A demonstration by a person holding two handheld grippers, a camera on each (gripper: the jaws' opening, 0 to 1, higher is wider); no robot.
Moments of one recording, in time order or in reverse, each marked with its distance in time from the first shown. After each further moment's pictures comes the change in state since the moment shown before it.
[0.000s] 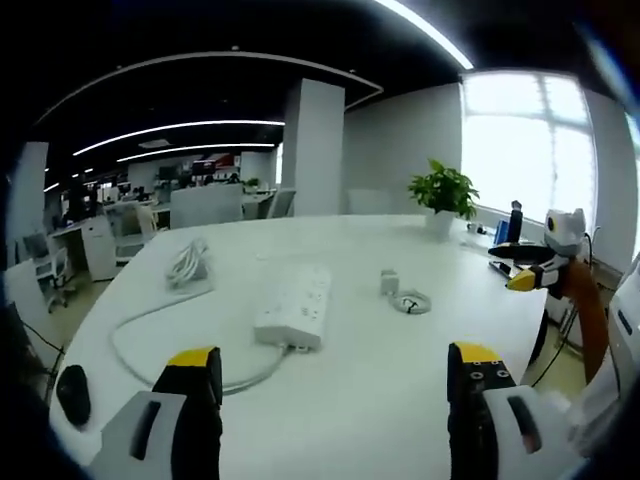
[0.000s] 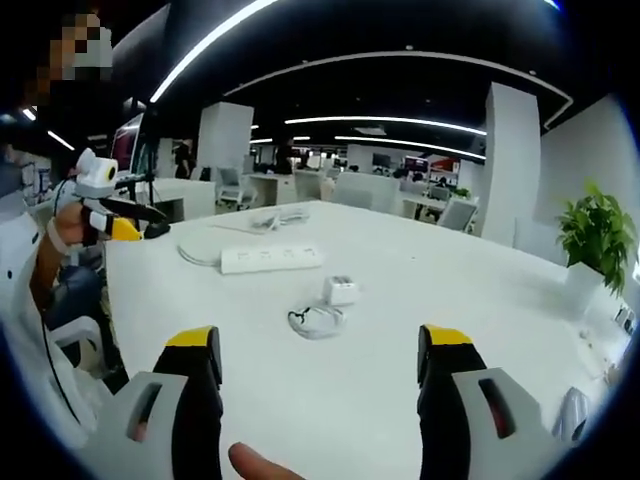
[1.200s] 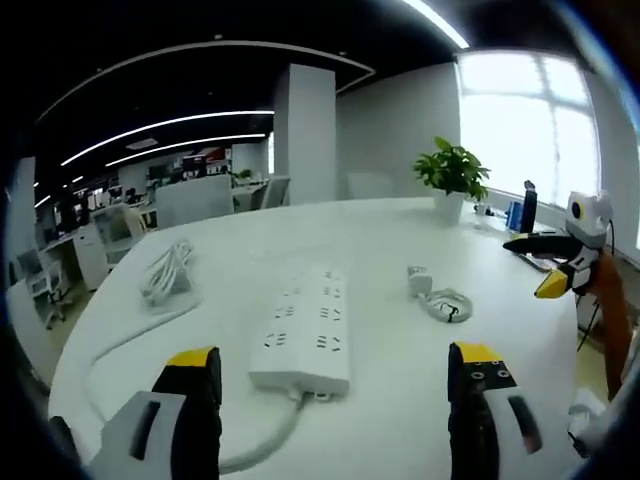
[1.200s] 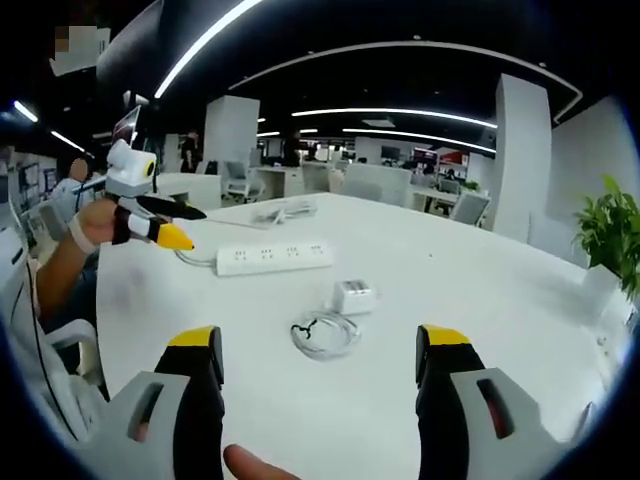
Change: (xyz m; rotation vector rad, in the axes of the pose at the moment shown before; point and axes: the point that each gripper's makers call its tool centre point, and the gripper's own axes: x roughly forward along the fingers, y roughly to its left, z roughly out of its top) left arm 0.097 0.028 0.012 0.062 0.073 0.006; right arm 0.048 0.007 0.001 0.000 0.027 0.036
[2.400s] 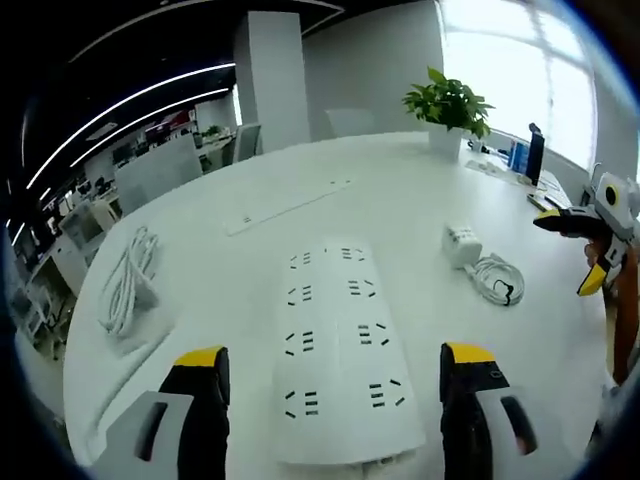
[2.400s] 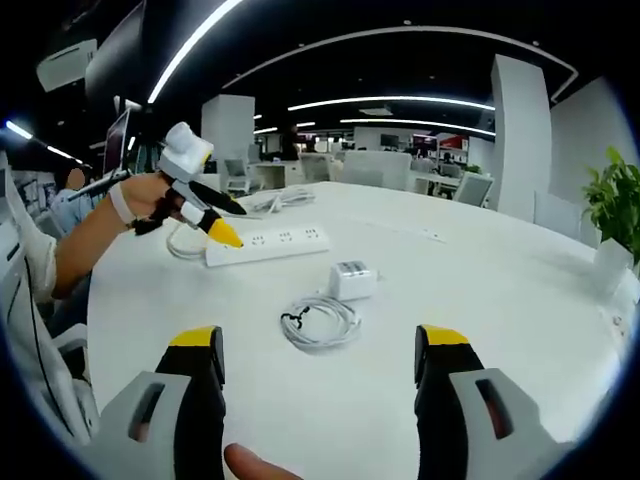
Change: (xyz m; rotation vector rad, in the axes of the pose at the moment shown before) left arm 0.092 0.028 0.000 0.110 0.284 -0.055; right arm 0.024 -0.008 -0.023 0.059 0.033 0.022
